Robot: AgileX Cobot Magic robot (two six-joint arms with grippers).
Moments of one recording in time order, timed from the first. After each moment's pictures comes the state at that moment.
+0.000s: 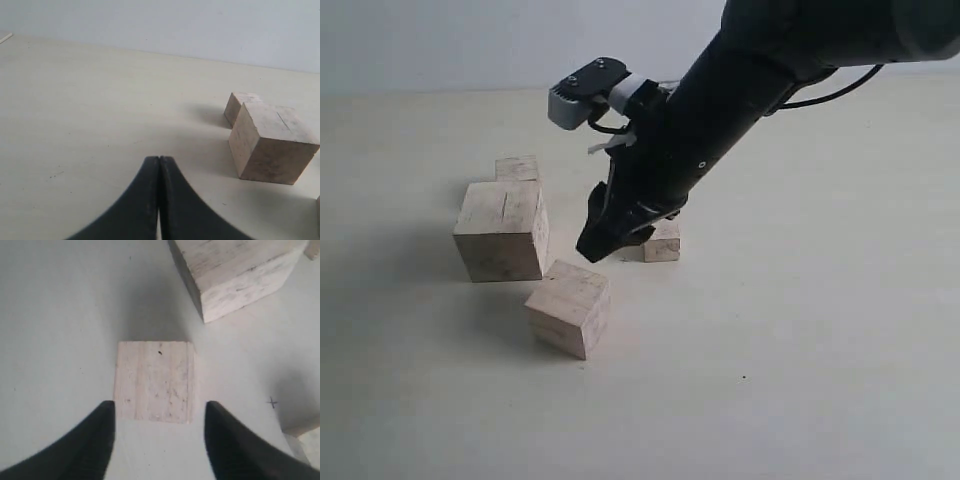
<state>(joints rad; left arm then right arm) 0.01 0.00 0.00 -0.11 0.37 0.00 0.74 1.86 -1.29 0.67 0.85 -0.91</state>
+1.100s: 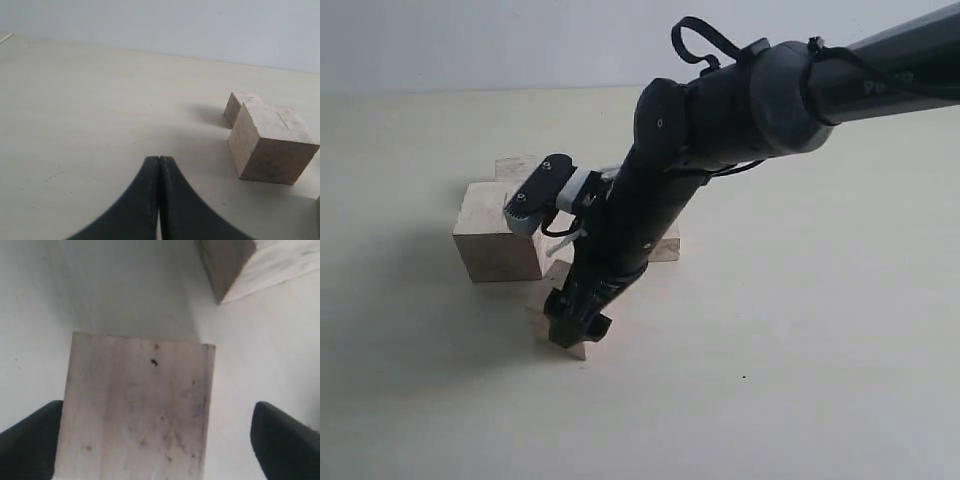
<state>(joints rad) 0.01 0.00 0.00 -0.11 0.37 0.00 0.88 2.05 -1.29 0.49 0.65 -0.81</state>
